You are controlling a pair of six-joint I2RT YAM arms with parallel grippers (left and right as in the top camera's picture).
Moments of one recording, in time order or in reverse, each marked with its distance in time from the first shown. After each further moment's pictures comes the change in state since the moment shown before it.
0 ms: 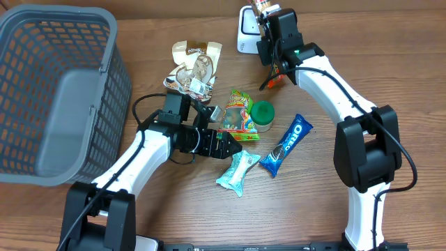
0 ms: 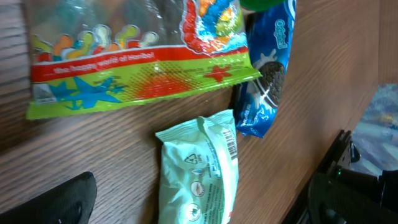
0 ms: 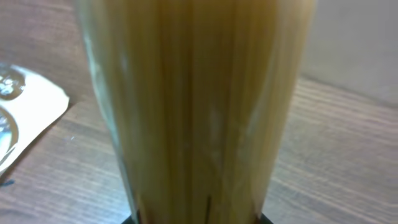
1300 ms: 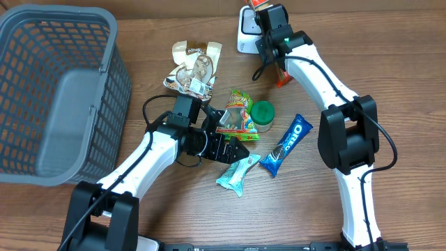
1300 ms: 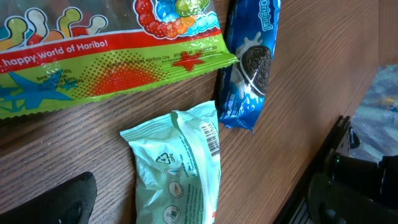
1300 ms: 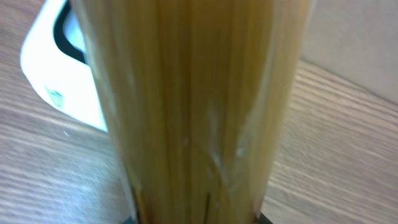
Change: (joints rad) left arm -0.069 0.000 0.000 0.003 -0.003 -0.007; right arm 0.003 0.222 0.316 -0.270 0.147 -0.068
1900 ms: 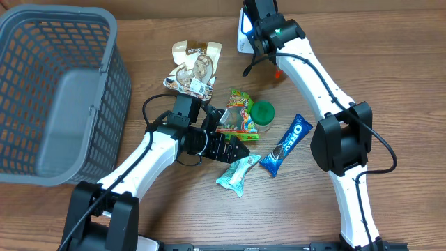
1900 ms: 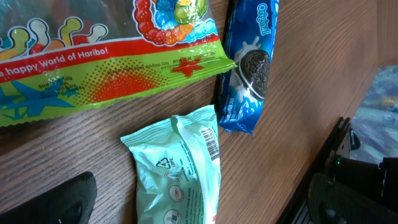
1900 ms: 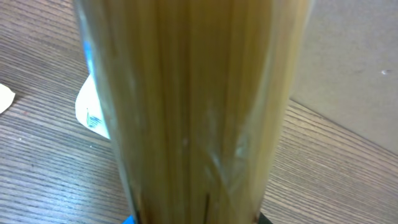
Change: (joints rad) left arm 0.000 0.000 0.000 0.015 0.000 0.000; right arm 0.057 0.014 0.208 -0.153 0.085 -0.034
